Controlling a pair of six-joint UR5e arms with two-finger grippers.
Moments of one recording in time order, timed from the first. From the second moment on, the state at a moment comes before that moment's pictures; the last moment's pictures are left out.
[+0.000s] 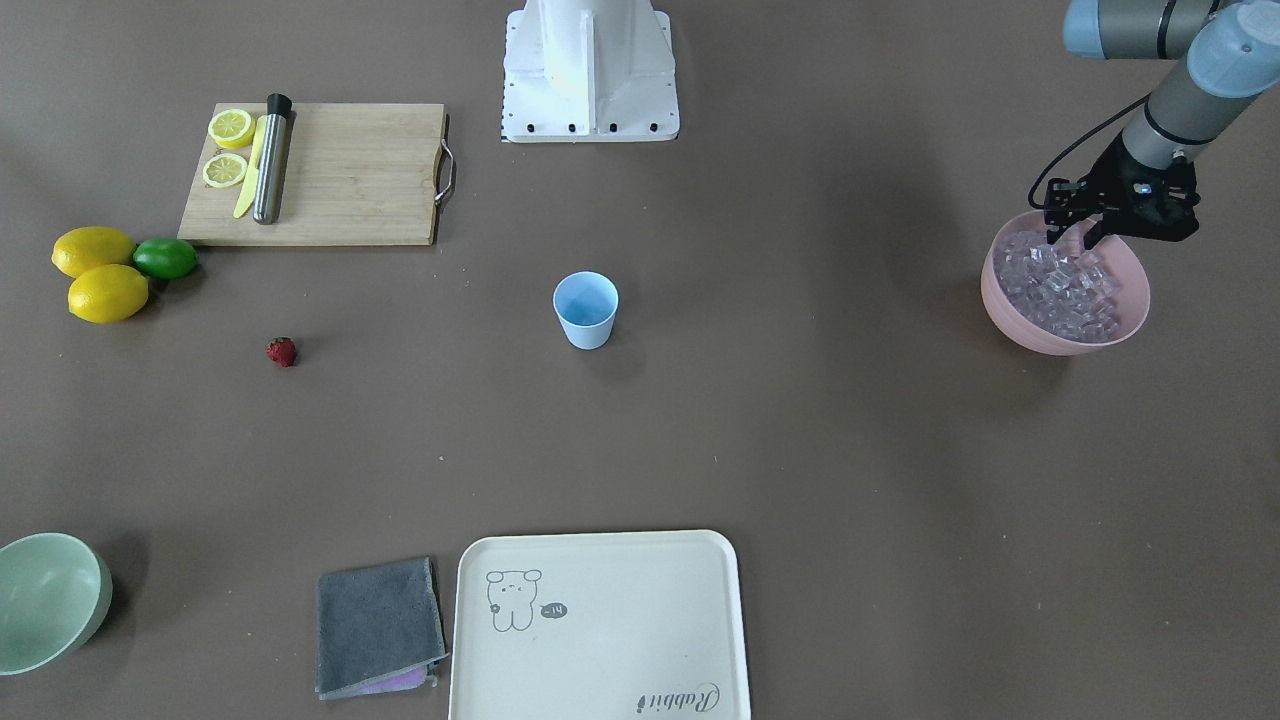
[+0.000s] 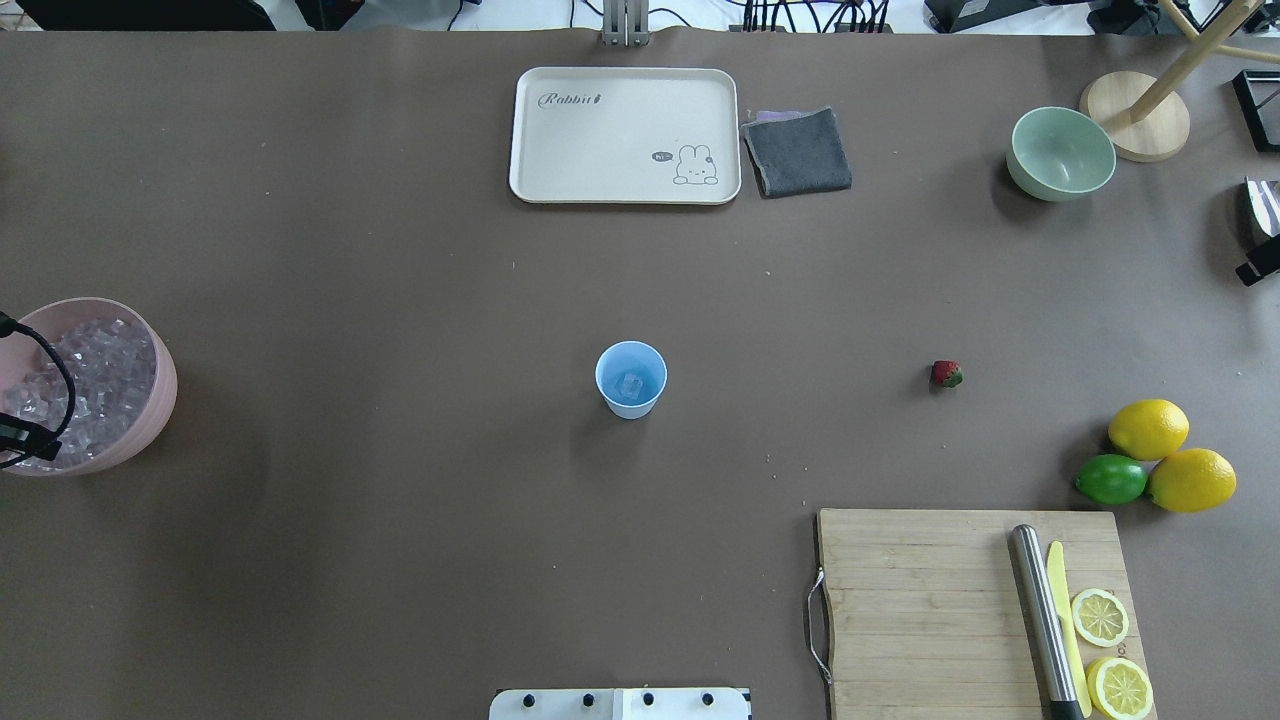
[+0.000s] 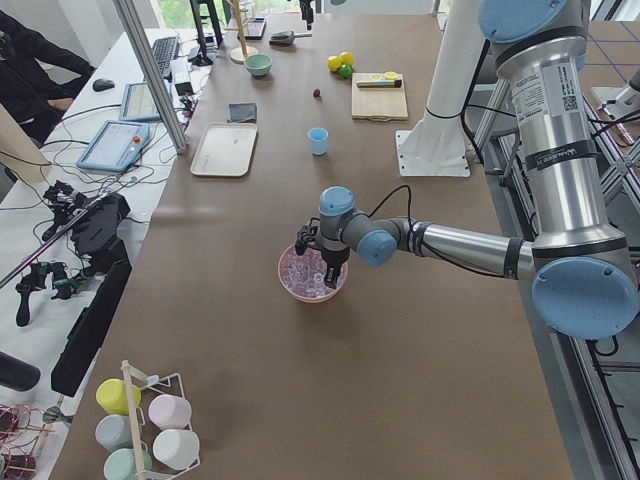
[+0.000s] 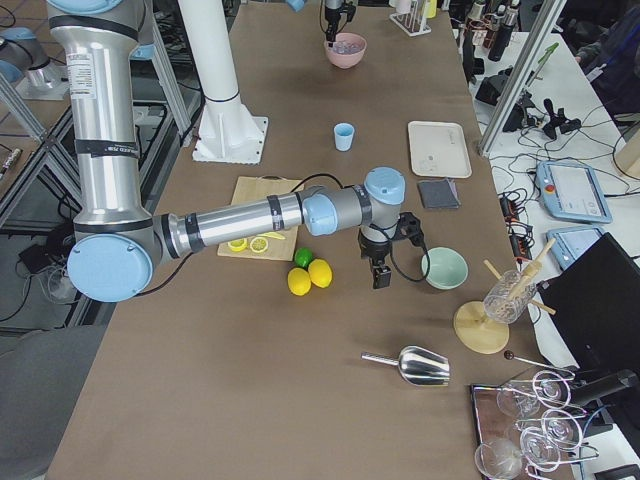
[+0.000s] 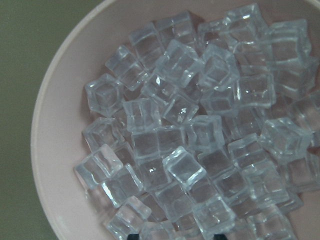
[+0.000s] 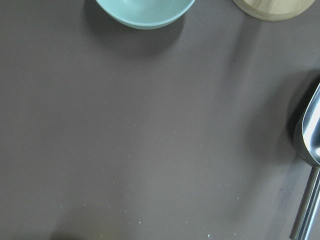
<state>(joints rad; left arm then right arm) -0.90 -1.31 -1.91 -2.00 -2.11 -0.59 1.31 -1.54 1.77 -1.54 2.24 0.04</state>
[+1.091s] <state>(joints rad) -0.90 -1.32 -1.94 -1.94 -2.13 -0.54 1.31 -1.54 1.76 -1.54 2.24 0.04</state>
